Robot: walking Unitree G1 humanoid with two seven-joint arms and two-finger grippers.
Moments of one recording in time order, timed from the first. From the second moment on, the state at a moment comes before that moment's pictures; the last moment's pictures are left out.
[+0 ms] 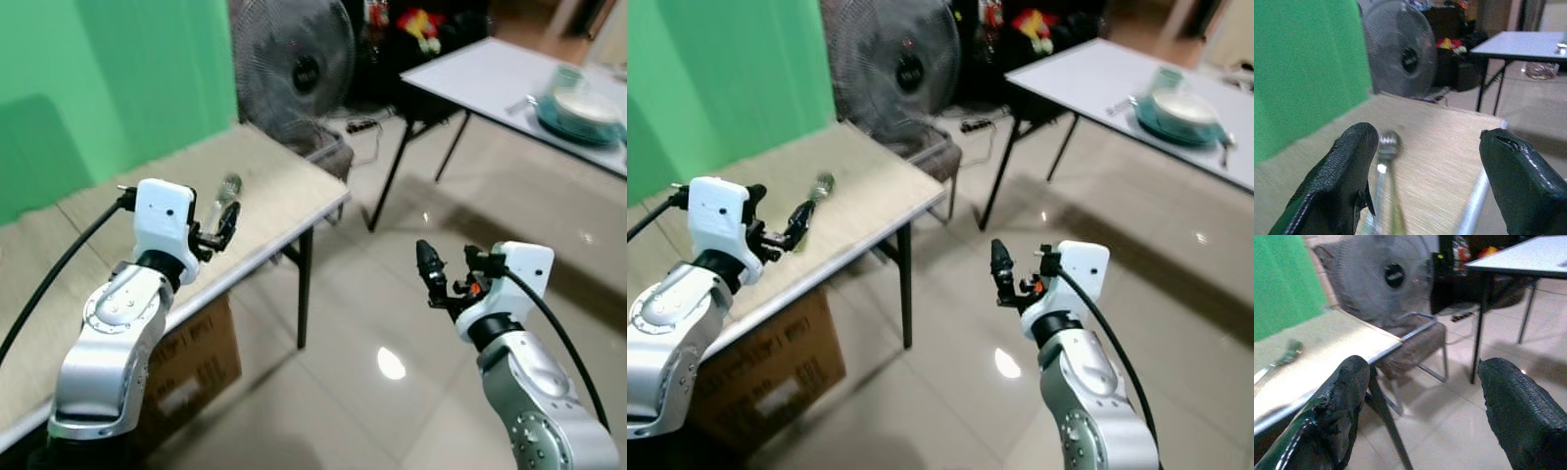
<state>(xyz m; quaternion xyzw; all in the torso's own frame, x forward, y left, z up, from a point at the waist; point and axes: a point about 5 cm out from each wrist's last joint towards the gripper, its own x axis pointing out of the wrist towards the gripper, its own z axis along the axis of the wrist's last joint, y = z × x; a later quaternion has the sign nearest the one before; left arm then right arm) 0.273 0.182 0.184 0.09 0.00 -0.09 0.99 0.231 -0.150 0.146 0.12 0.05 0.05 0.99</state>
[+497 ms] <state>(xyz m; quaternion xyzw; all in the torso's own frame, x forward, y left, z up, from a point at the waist) 0.272 0.175 0.178 0.10 0.02 -0.14 0.98 0.227 -0.152 0.143 0.10 0.06 0.07 0.99</state>
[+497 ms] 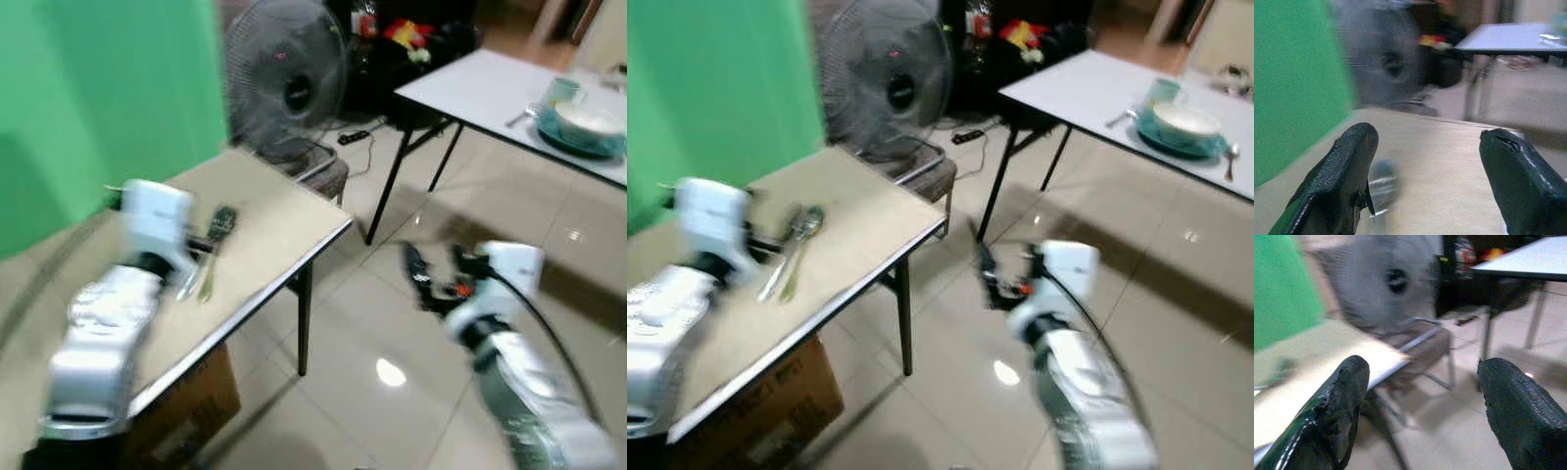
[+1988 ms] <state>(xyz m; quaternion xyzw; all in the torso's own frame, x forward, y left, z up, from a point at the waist) 0.335 0.225 0.100 0.11 0.21 -0.18 0.95 0.221 -0.143 0.148 -0.02 0.14 0.33 0.93</state>
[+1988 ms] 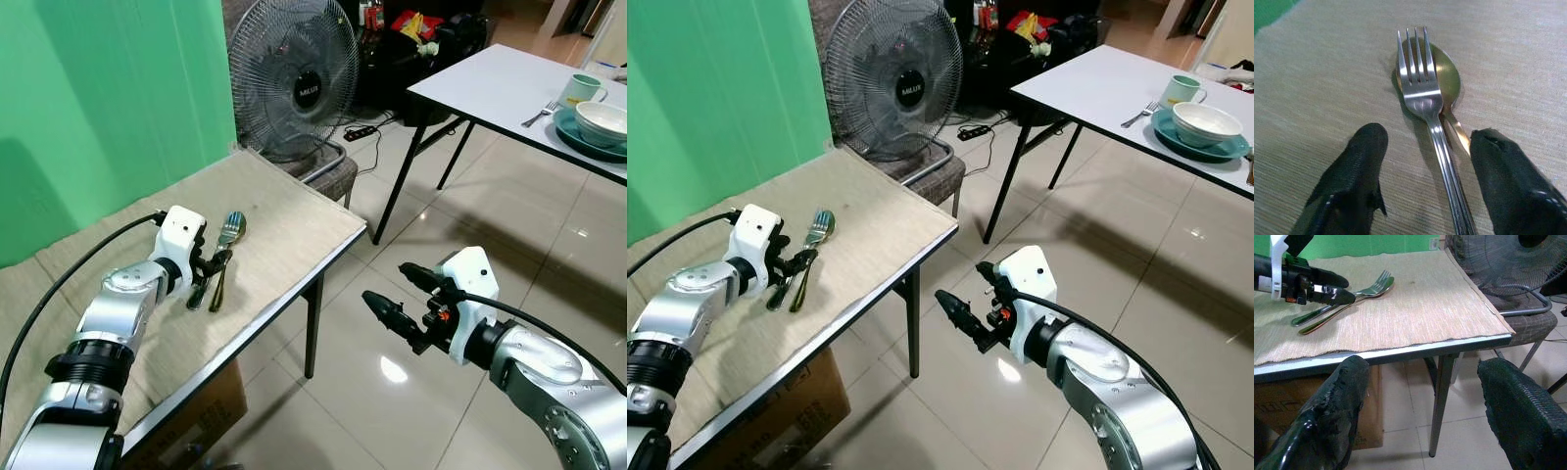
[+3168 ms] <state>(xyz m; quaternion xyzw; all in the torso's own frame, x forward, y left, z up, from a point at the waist) 0.346 0.234 0.094 0.02 0.27 -0.17 0.95 0.207 -0.133 0.142 -0.03 0.17 0.41 0.90</state>
